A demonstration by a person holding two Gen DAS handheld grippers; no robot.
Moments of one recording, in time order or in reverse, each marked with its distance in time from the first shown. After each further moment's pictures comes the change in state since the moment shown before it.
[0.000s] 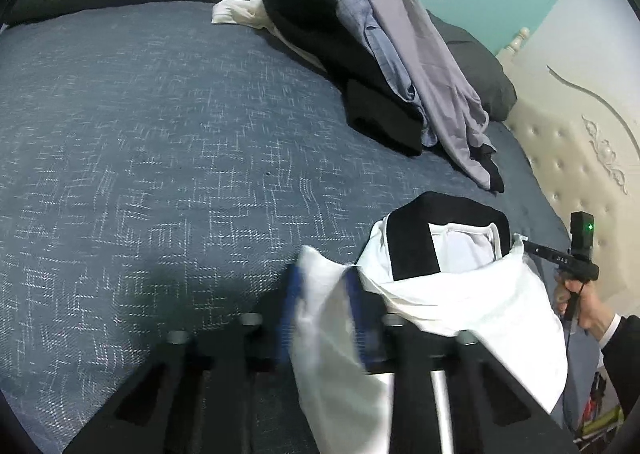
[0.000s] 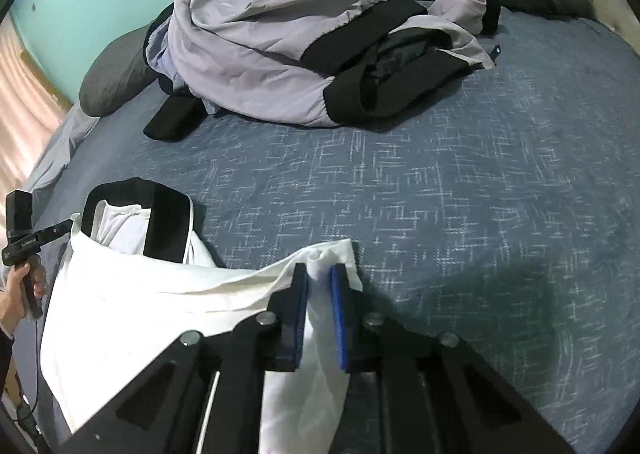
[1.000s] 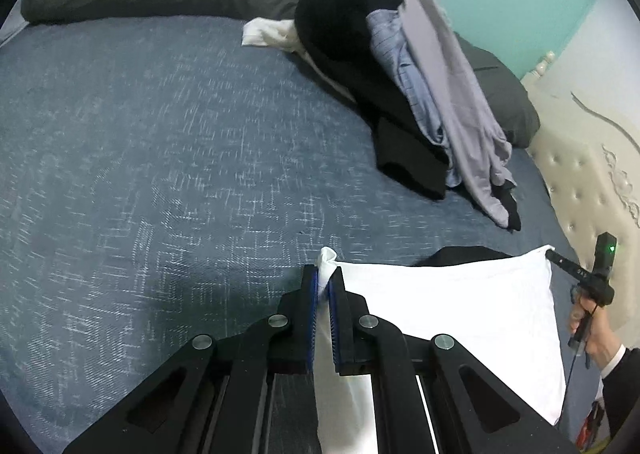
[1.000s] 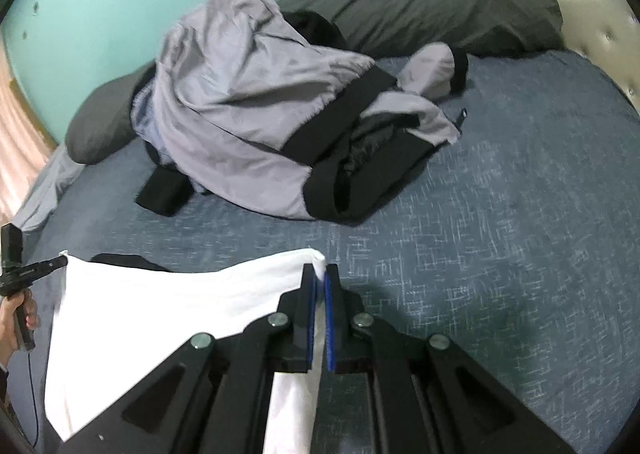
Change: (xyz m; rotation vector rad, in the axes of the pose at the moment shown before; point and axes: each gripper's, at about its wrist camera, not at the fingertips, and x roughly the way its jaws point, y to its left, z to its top) left arm -0.010 0.012 0.034 -0.076 -0.036 0.080; right arm -0.030 -0.005 0.041 0.073 -0.145 -0.099
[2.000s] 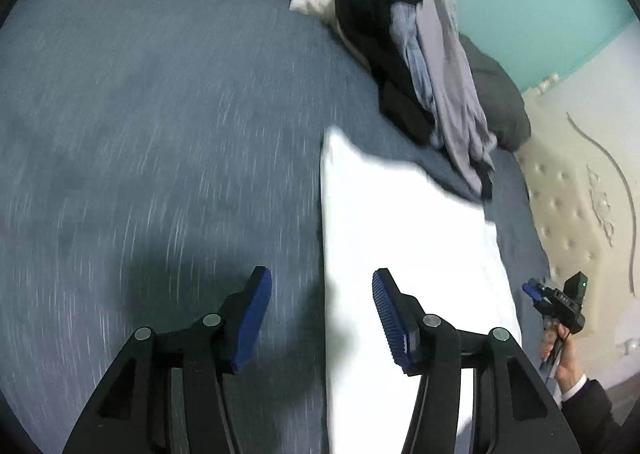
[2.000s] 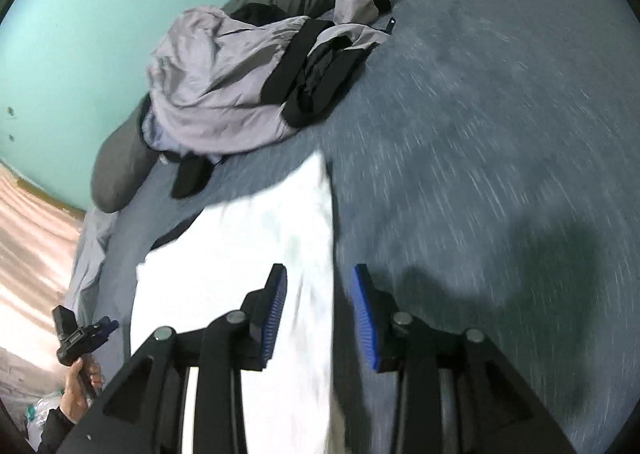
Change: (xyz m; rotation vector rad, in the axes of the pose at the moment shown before) left arm -0.099 0.018 -0.110 -0.175 0.096 -0.056; right arm -0.090 -0.036 -0.108 0.351 0.082 0.184
